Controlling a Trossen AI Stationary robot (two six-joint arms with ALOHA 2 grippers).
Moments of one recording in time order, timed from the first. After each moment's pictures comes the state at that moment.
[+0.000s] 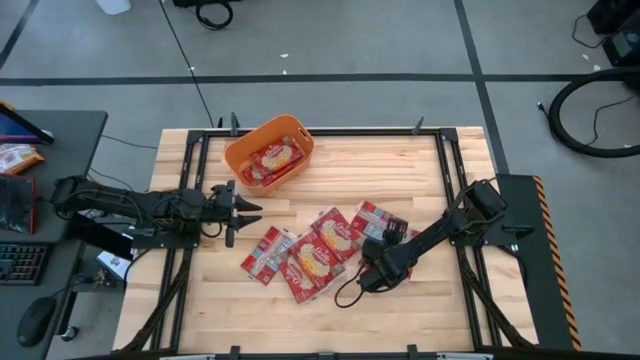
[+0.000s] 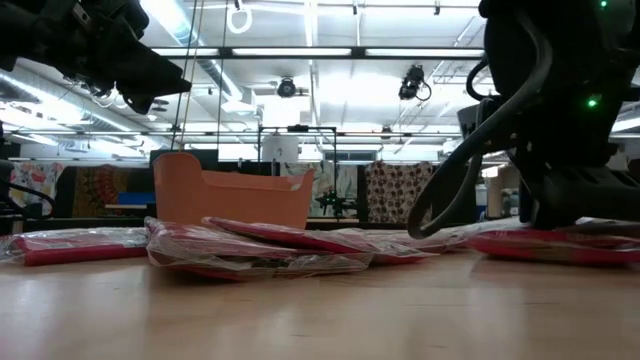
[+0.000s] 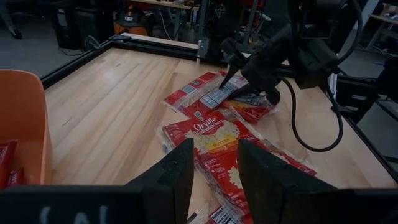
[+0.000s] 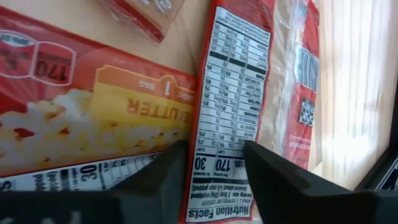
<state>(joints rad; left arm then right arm) -0.13 0.54 0.25 0.08 -0.23 -0.20 0.49 1.94 1.13 -1.09 0.47 0.86</state>
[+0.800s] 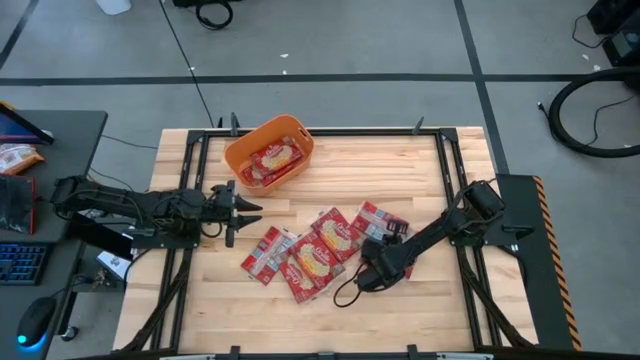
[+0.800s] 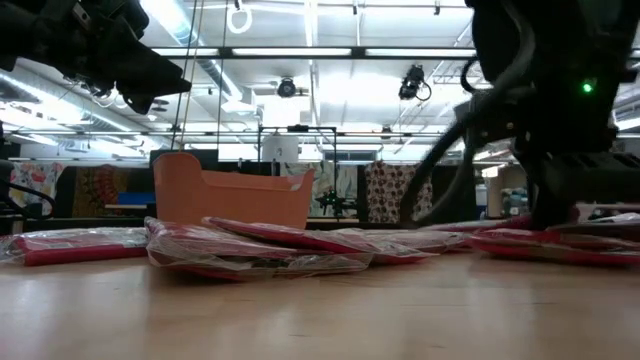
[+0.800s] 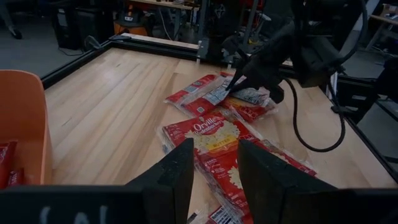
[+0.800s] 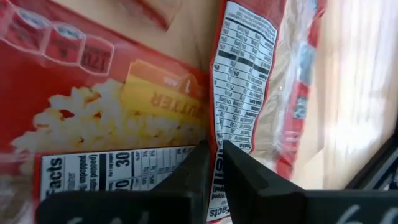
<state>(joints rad) -0.13 0.54 0.25 0.08 -0.23 -0.20 0.48 1.95 1.19 -1.18 0.44 0.88</state>
